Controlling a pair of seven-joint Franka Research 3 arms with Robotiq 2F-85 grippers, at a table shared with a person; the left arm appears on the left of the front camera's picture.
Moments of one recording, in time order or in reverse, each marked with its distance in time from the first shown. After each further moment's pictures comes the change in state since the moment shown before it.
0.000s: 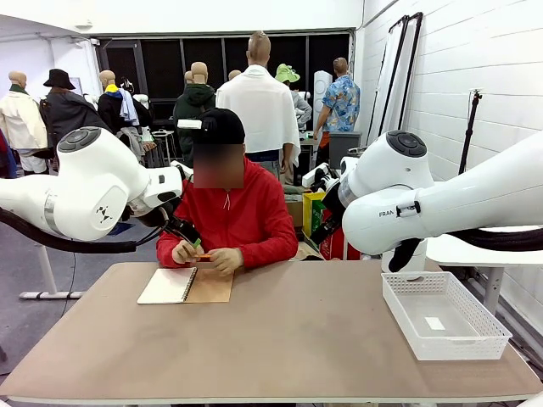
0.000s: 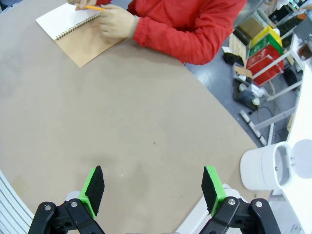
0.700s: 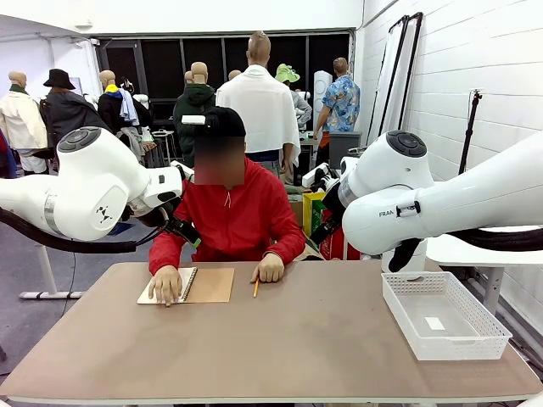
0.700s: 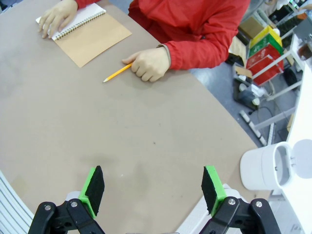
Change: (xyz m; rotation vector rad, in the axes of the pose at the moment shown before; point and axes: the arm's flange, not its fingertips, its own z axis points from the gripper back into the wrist) left arm 0.000 0.000 0.000 0.000 0.000 0.000; right arm 0.000 0.000 0.000 0.000 0.000 0.000
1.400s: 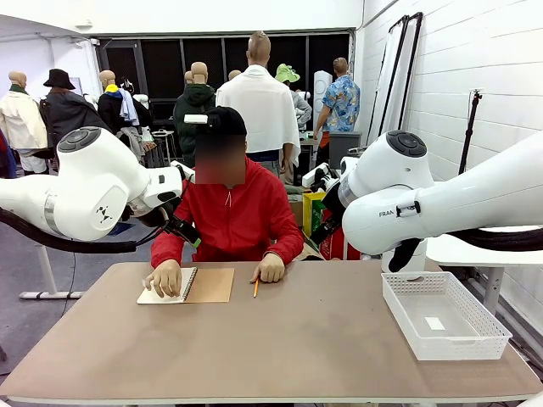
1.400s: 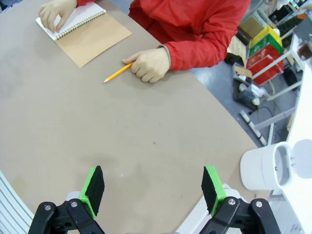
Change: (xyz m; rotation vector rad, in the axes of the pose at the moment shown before) left arm 0.000 0.000 0.000 0.000 0.000 0.000; right arm 0.000 0.000 0.000 0.000 0.000 0.000
